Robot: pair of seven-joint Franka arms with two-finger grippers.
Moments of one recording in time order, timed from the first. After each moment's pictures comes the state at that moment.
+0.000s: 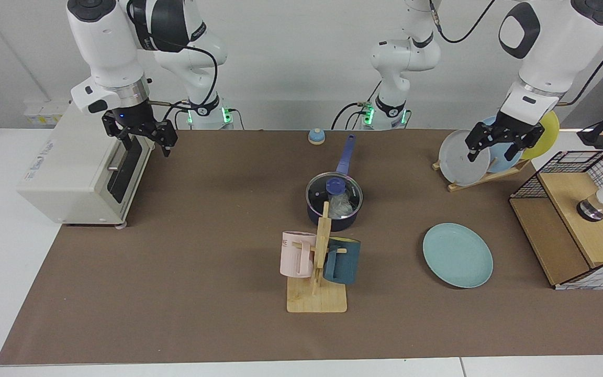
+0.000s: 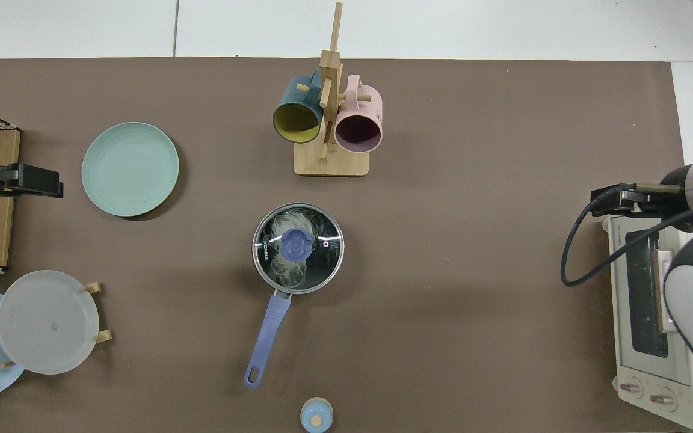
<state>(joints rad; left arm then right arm) -0.04 0.03 0.06 -1.60 -0.01 1.70 0.05 0.09 -0.05 -0.05 -1.73 -0.10 1.71 0.22</state>
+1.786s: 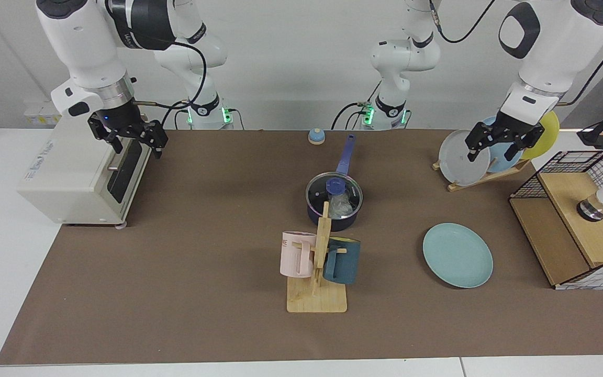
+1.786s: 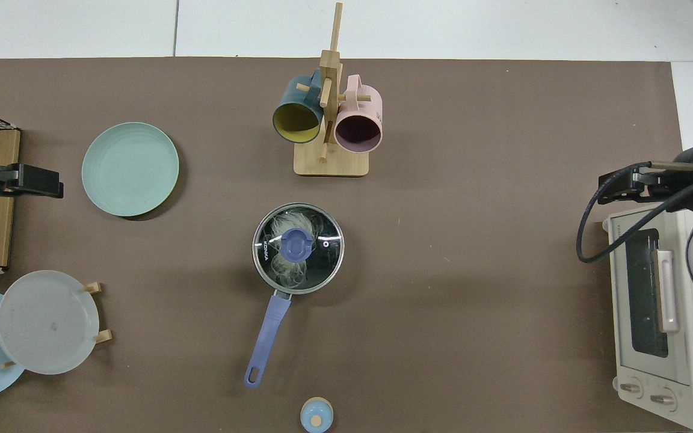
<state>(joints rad) -0.04 0.03 0.06 -1.60 -0.01 1.70 0.05 0.06 0.03 -0.05 -1.61 -0.05 1.64 0.17</state>
